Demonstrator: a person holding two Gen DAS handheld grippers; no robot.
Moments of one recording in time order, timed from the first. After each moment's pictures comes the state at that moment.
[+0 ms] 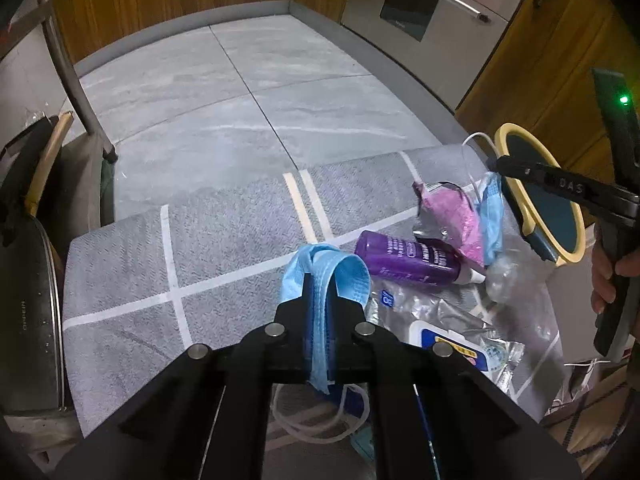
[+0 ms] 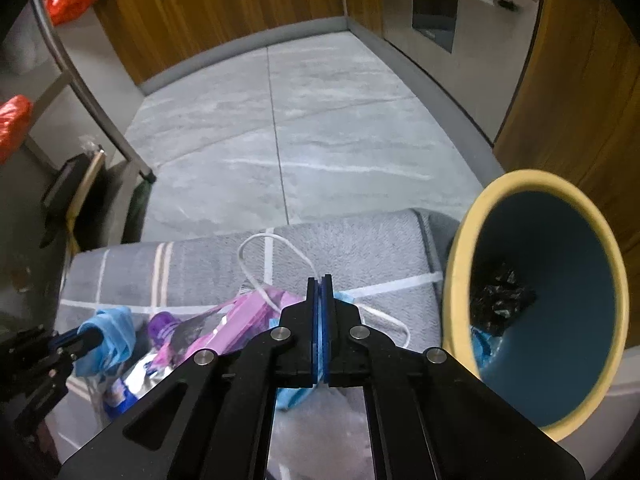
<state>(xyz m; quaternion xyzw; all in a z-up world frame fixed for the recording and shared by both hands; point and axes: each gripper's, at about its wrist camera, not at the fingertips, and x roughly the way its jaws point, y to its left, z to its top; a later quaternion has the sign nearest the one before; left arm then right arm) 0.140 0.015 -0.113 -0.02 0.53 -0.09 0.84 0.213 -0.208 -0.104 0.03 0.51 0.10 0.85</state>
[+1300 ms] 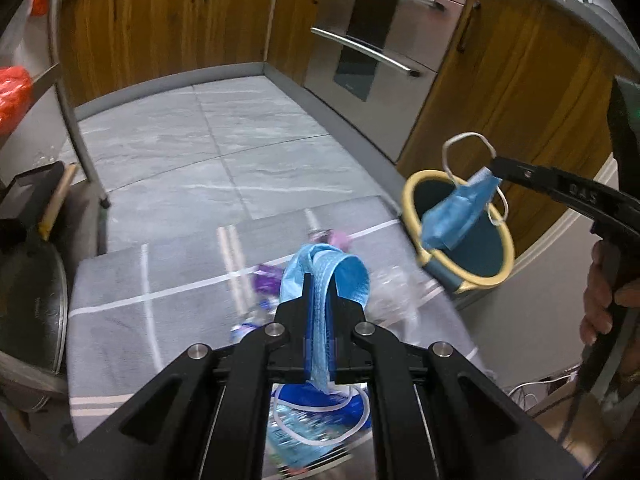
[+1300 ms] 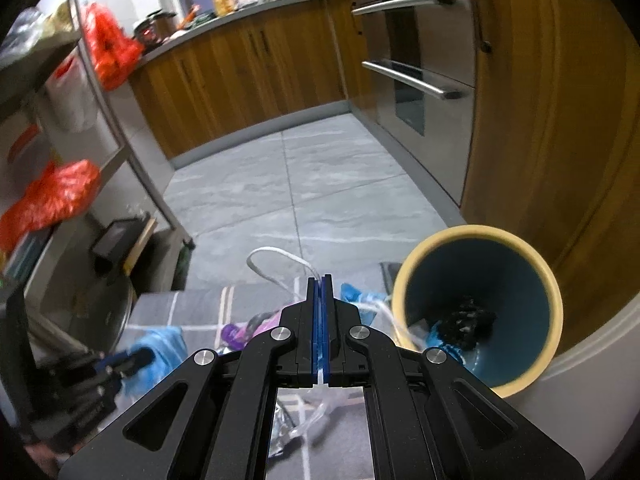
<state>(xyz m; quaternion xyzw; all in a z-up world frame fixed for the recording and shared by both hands) 0.073 -0.055 -0.019 -0.04 0.44 -0.12 0.89 0.120 -0.269 0.019 0.08 0.39 0.11 0.91</state>
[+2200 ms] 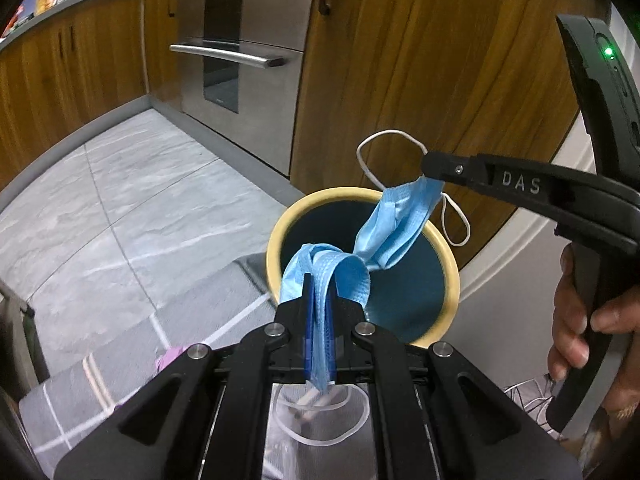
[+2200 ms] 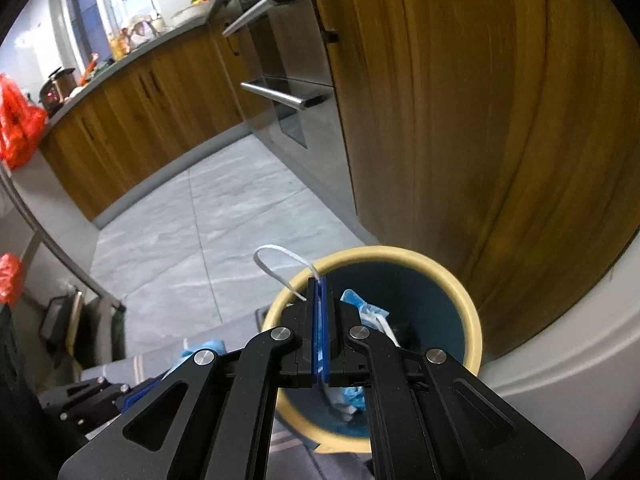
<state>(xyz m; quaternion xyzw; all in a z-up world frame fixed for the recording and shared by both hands) 0.165 -0.232 -0.029 0.05 0.42 -0.27 0.87 0.173 -0.392 -0.003 0.14 0.39 -0.04 0.91</state>
